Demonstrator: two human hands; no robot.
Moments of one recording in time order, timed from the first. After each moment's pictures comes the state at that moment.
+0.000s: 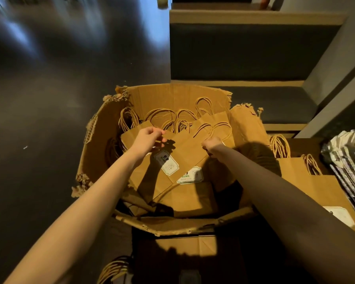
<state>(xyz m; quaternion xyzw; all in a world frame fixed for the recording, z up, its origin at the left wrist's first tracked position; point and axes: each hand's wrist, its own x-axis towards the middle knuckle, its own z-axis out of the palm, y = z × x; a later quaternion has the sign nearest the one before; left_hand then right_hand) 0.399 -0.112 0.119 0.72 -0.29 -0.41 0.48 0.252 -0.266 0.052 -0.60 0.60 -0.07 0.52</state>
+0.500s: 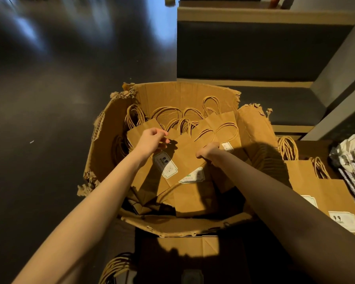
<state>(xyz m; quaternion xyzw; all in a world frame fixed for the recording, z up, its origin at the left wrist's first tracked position) 0.402 -0.109 0.111 0.73 -0.28 -0.39 0.48 0.266 -0.244 0.049 -0.61 0.59 0.01 0.53</state>
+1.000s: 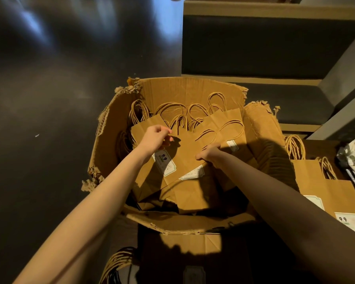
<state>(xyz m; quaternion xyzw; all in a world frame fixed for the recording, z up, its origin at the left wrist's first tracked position) 0.405 -0.110 0.104 0.74 -0.29 -0.39 0.47 0.266 -0.228 0.047 -0.60 0.57 0.00 0.57</state>
